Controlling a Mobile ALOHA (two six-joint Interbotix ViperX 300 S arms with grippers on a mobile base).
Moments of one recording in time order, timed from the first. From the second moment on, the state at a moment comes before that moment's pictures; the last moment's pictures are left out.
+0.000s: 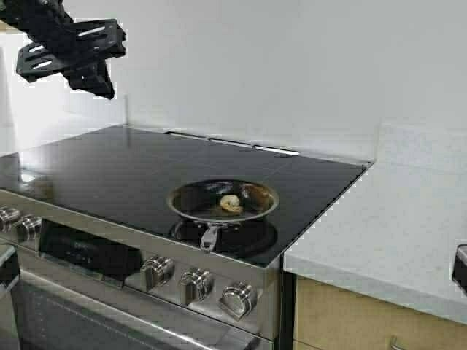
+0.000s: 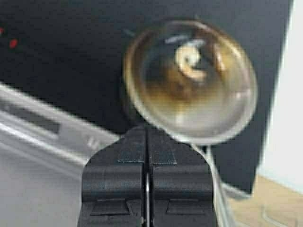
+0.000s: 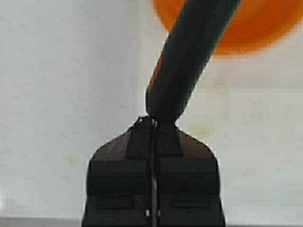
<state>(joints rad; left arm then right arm) -0.22 -0.15 0.87 1.13 -0.22 -1.34 -0.59 0.06 0.67 0.43 0.44 -0.36</state>
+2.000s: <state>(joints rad) -0.22 -0.10 0.87 1.14 -0.22 -1.34 -0.85 0.62 0.34 0.39 0.50 -0.24</state>
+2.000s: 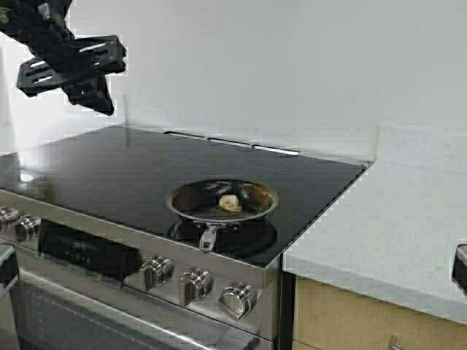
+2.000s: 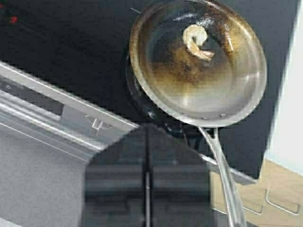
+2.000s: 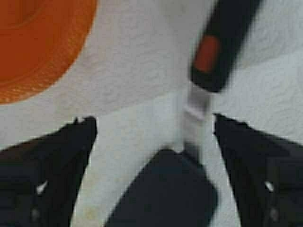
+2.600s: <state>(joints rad) -0.22 -0.10 0.87 1.13 -0.23 -1.34 -0.79 0.42 0.31 0.53 0.57 -0.29</state>
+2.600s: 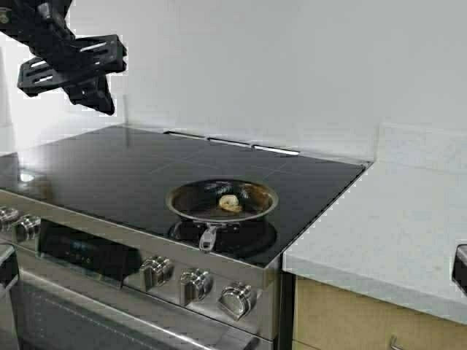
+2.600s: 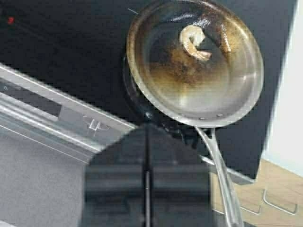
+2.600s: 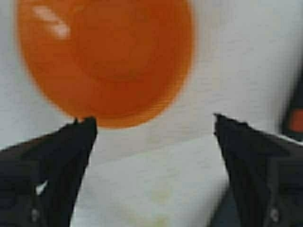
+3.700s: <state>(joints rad) -0.23 -0.08 0.87 1.13 -0.24 -1.34 0.28 -0.02 0.78 0.52 -0.09 -0.40</state>
